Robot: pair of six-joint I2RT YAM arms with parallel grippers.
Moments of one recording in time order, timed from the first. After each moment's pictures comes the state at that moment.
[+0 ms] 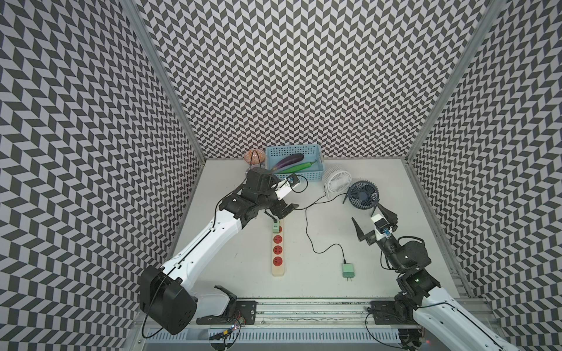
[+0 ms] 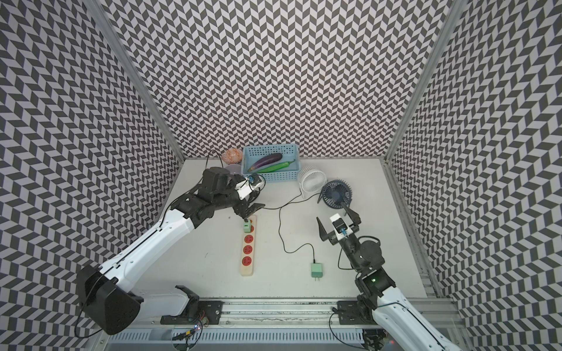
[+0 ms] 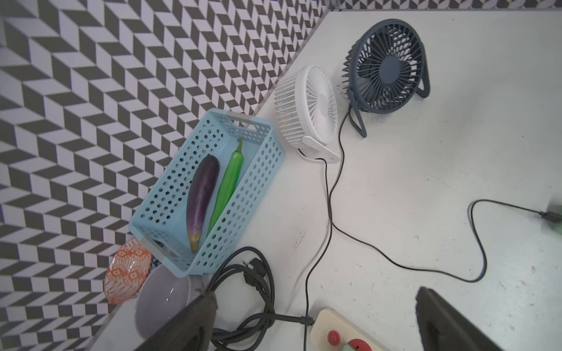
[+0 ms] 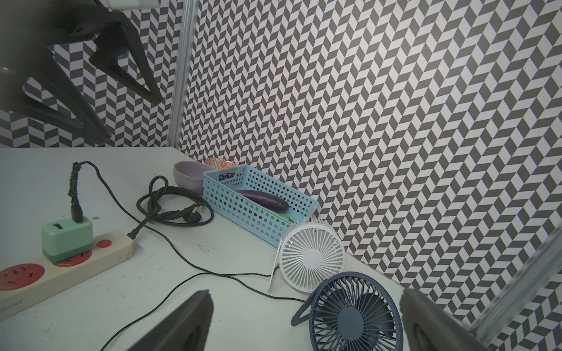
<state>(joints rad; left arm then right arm) -0.48 1.30 1.19 -0.49 0.20 0.50 0.48 0.54 0.17 0.48 0.06 -0.33</state>
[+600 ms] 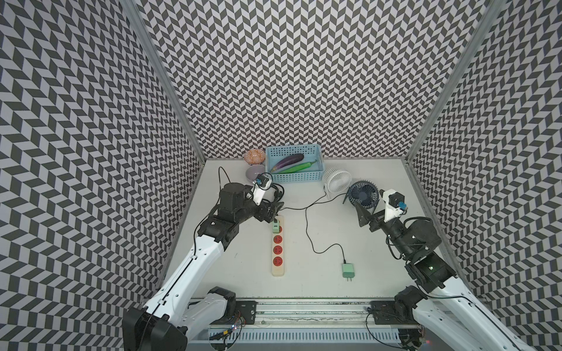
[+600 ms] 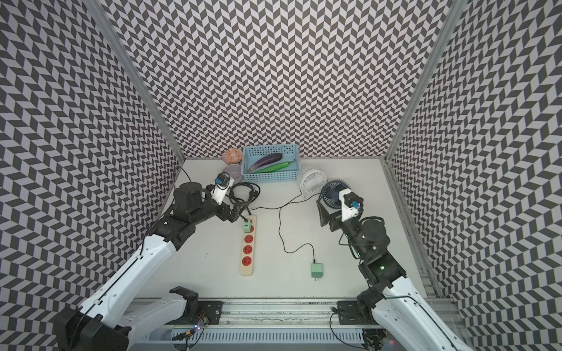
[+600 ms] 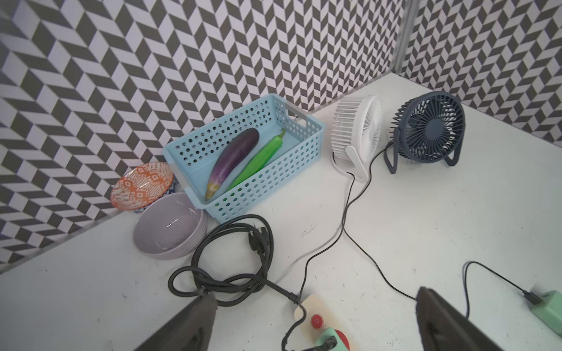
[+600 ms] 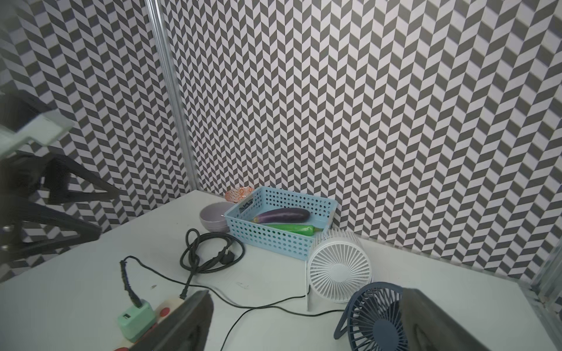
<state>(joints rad) -0.27 1.03 0.86 -0.28 0.30 0.18 0.48 0.65 0.58 0.07 0.04 0.05</state>
